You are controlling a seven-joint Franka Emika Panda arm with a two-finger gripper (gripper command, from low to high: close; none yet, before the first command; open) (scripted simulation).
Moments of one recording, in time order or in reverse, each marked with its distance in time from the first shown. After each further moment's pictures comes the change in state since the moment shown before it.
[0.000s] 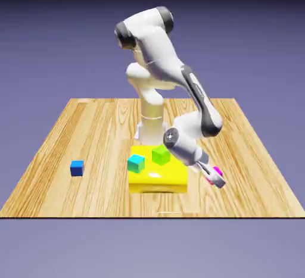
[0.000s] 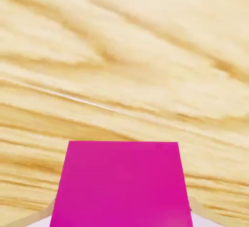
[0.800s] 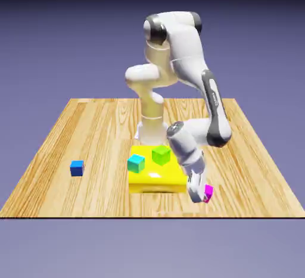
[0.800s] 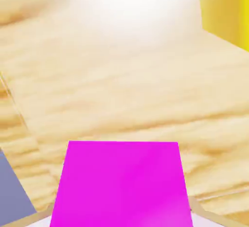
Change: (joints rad) arm 0.870 -0.039 -0.779 0.051 0.535 0.287 0.336
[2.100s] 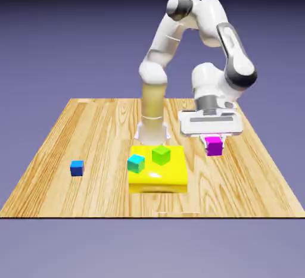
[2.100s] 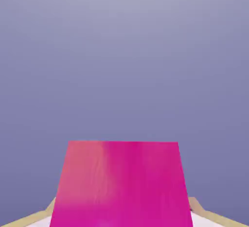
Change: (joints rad) arm 1.413 -0.056 -1.252 0.044 0.894 0.498 0.570
